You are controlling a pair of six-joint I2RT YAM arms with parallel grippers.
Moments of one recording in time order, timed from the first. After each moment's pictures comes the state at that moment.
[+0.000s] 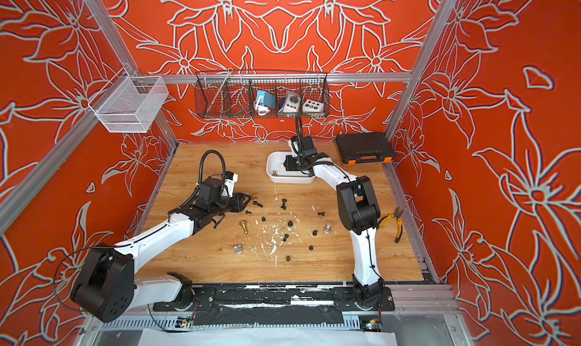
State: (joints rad) left arm -0.34 1.29 0.70 -0.04 0.28 -0.42; right arm 0.41 2.13 1.69 -0.31 -0.33 0.32
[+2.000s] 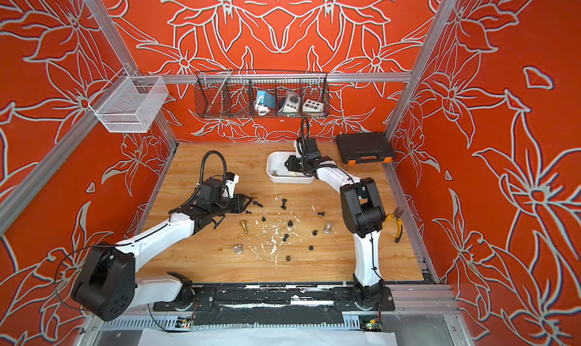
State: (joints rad) left arm -0.34 1.30 0.70 -0.05 0.29 -0.41; right arm 0.40 2.02 1.55 -0.24 -0.33 0.37
